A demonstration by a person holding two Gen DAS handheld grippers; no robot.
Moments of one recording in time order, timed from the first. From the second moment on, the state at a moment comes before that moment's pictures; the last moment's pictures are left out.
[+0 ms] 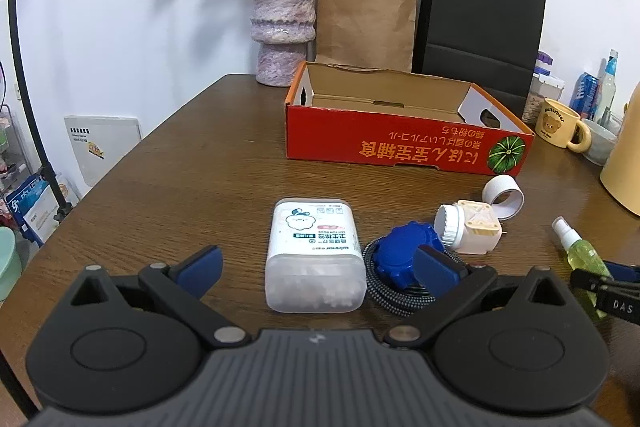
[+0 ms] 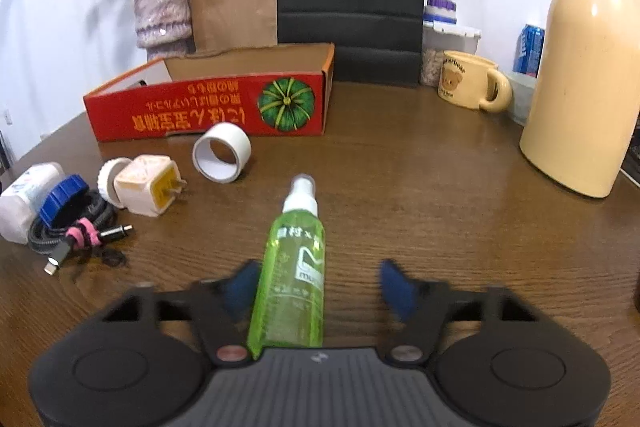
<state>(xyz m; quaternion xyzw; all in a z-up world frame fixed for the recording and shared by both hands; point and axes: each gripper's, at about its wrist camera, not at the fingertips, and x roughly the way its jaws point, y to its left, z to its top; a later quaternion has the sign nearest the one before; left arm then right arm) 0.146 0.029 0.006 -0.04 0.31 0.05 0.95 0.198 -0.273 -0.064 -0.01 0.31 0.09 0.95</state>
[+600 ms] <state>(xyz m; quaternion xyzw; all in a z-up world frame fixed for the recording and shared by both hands) 0.156 0.032 0.004 -0.04 0.31 0.06 0.95 0.191 -0.271 -0.059 0.01 0.28 0.08 0.96</state>
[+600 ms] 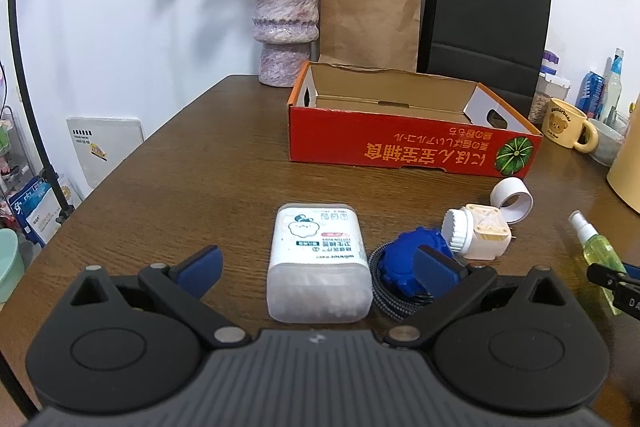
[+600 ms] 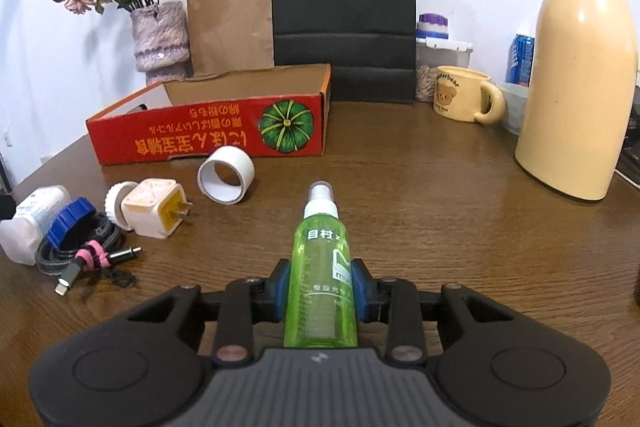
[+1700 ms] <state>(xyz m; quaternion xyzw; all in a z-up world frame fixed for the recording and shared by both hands) 0.206 0.047 -0.040 -0.04 0.34 0.09 0.94 0.182 -0.256 -0.052 -0.01 0.24 0.07 0.97</state>
